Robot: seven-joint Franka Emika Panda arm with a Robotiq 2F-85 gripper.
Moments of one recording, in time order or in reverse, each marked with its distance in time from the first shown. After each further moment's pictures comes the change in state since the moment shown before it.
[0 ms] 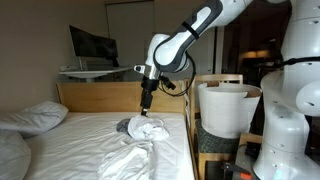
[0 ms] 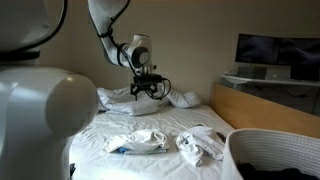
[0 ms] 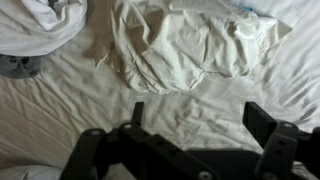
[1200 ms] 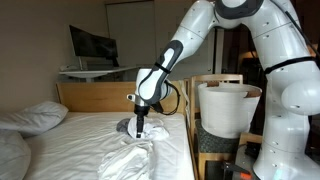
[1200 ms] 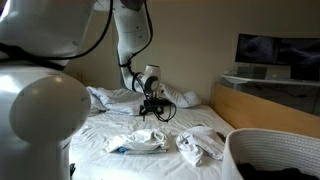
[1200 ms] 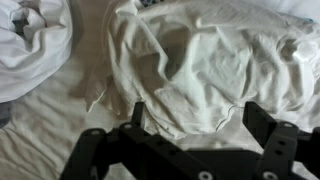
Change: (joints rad) arm -0.243 0.465 0.189 0.236 -0.065 0.101 0.029
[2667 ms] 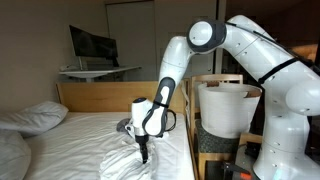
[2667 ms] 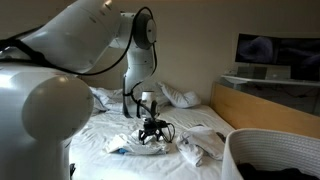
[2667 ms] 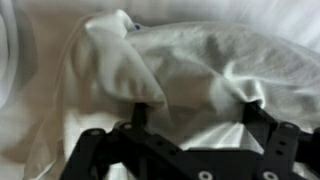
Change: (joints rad) arm 0.075 0.378 -0.090 0.184 -0.384 0.051 0.216
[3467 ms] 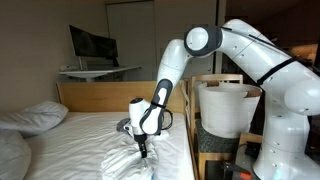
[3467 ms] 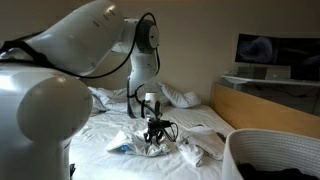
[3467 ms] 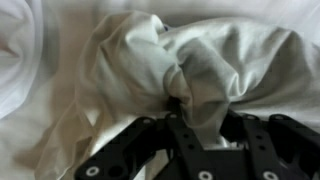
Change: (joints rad) arm -0.031 0.051 0.006 0.094 -0.042 -0.073 -0.040
